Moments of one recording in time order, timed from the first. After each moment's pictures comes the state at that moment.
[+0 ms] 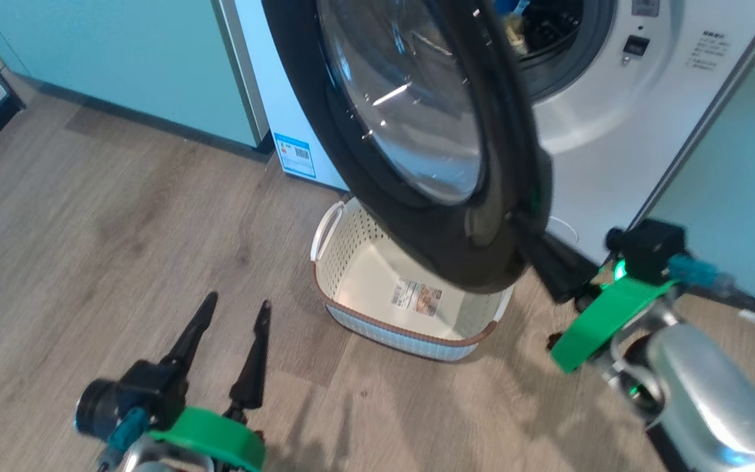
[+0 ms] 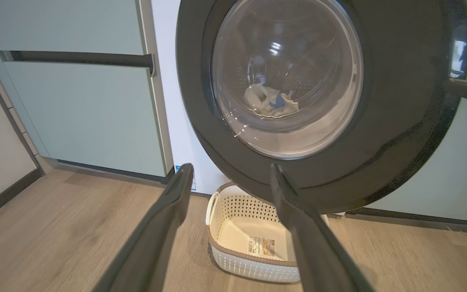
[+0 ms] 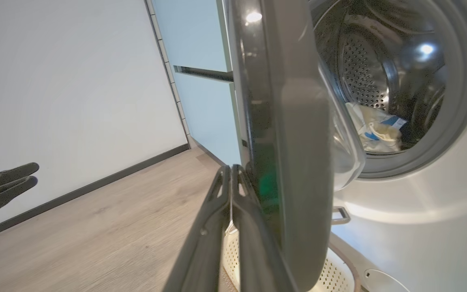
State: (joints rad) left arm 0.06 0.31 -0.28 -0.13 -0.34 0.18 -0.24; right arm -0.45 -0.13 0.50 0.32 0.42 0.13 -0.11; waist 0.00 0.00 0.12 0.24
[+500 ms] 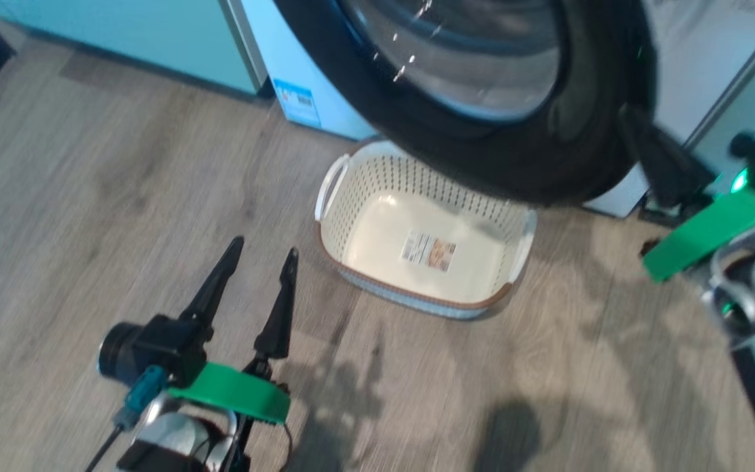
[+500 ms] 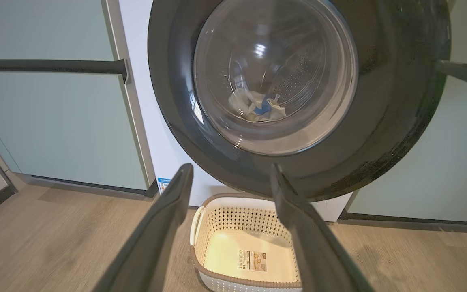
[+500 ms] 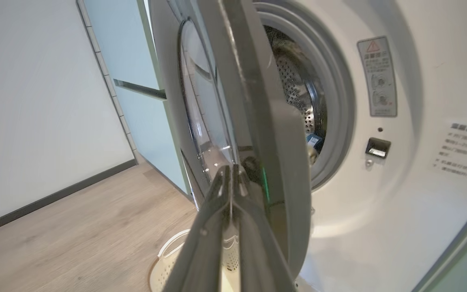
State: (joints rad) left arm -0.08 0.27 -0.31 -0.13 -0.32 0.16 -0.25; right arm -0.58 -0.21 0.31 0.30 0.36 0.13 -0.09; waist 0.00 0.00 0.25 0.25
